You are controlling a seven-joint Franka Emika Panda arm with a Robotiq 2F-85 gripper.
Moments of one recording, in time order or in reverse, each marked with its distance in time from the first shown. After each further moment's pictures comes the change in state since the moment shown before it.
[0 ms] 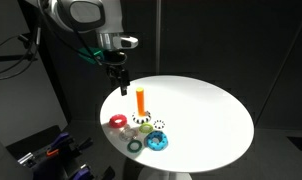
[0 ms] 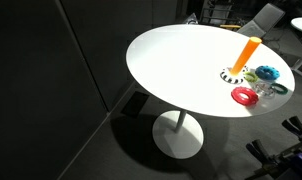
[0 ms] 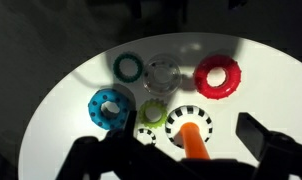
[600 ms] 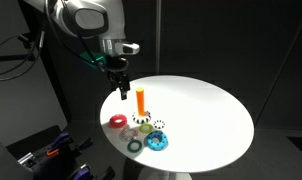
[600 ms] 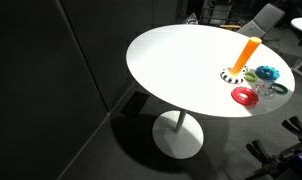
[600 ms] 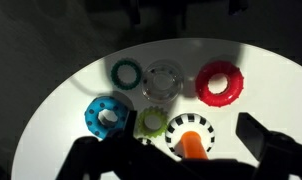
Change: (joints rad) arm 0.000 0.045 -0.001 0.000 0.004 0.009 0.000
